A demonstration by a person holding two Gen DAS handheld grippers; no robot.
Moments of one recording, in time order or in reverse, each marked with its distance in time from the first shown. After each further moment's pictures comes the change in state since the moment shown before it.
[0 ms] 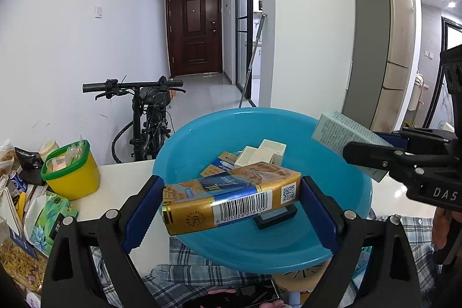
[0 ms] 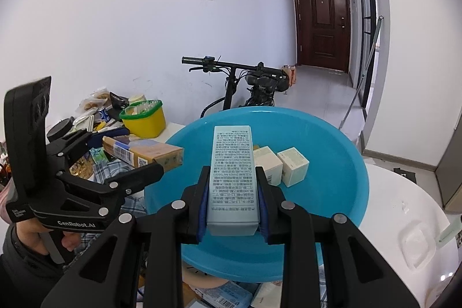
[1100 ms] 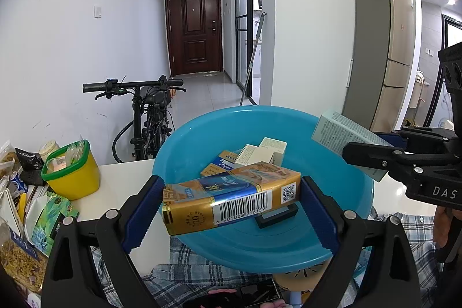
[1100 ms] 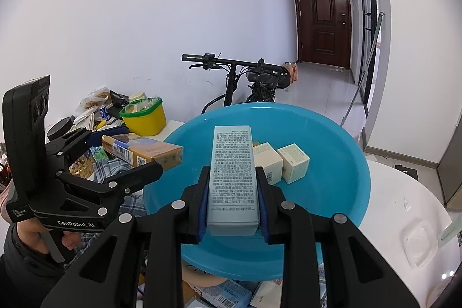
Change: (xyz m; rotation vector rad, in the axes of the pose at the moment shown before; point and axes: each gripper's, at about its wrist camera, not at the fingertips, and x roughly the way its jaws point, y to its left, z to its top) left arm 0.001 -0.002 -0.001 0.004 0.002 0.001; right arm 0.004 -0.004 -0.002 0.005 0.014 0.002
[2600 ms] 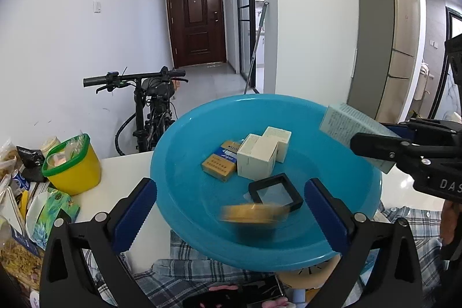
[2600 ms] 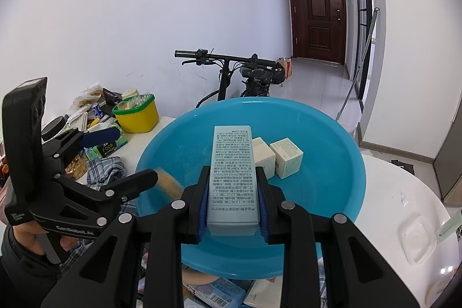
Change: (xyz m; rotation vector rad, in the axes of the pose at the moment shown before) left arm 0.014 0.001 -0.009 0.013 0.056 0.028; right arm 0.006 -0.004 -0.004 0.013 0.021 -0.026
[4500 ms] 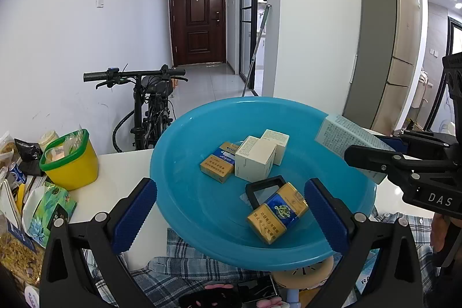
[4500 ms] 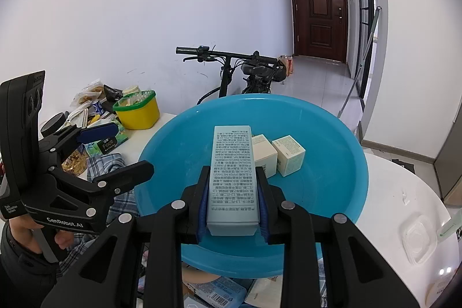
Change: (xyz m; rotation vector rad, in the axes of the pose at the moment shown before) left arm -0.009 -0.001 0.006 -0.032 -0.004 -0.018; right arm 0.004 0.003 -0.001 -0.001 0.013 0.006
